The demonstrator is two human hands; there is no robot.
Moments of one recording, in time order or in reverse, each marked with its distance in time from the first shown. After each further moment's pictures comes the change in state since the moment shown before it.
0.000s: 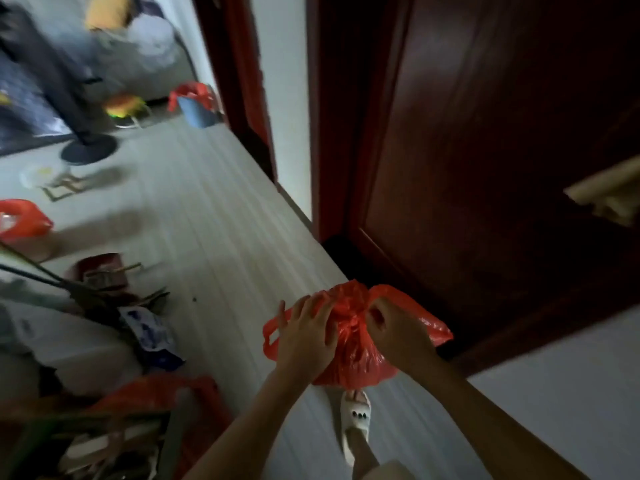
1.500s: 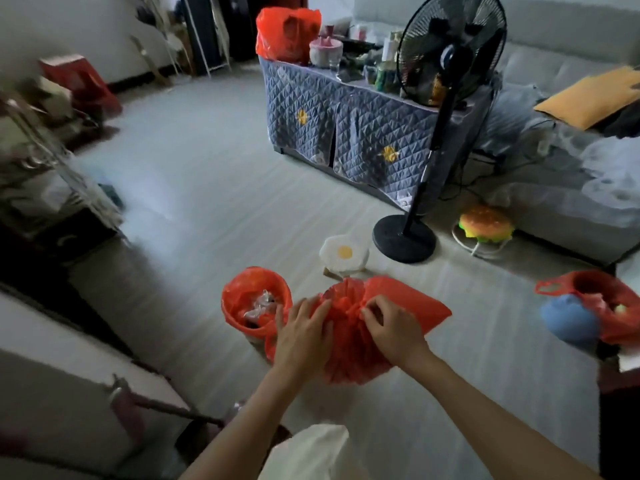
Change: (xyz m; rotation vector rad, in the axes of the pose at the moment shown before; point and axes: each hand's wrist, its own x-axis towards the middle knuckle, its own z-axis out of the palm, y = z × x) left_hand 0.664 -1.046 -0.495 -0.008 0.464 -1.104; right_hand 1.076 -0.934 0.509 -0.044 -0.623 -0.933
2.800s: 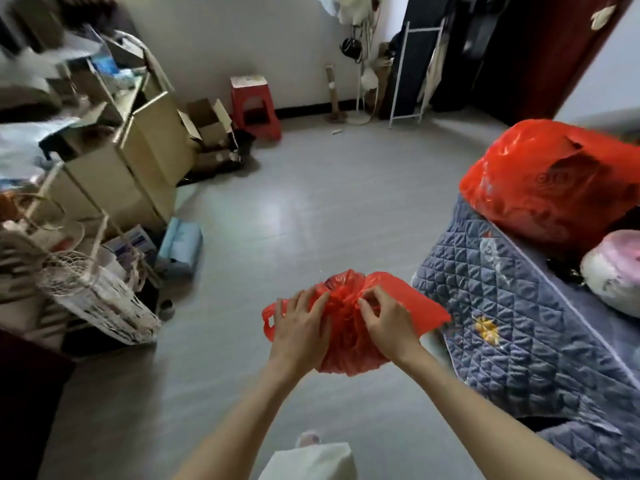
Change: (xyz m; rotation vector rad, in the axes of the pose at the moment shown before) left_hand 1.110 -0.490 -0.241 0.086 0.287 -0.537; right_hand 1.284 -0.331 0.209 0.162 -0.356 -0.435
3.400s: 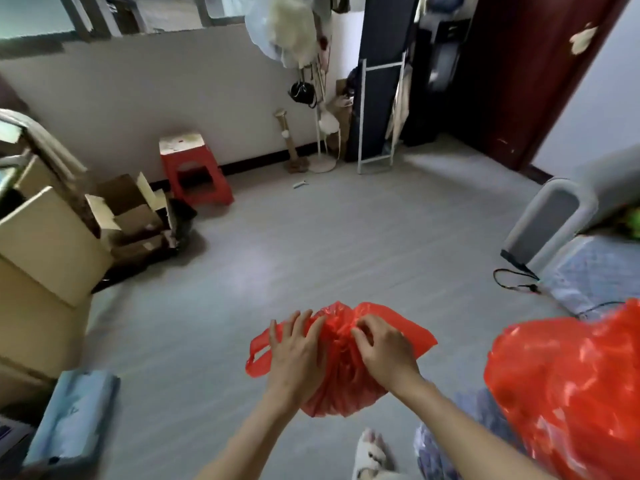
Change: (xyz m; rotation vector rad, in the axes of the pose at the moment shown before) left_hand 0.632 0.016 0.057 0.007 0.032 0.077; right_hand 0.605 0.092 -0.069 -0.095 0.050 0.005
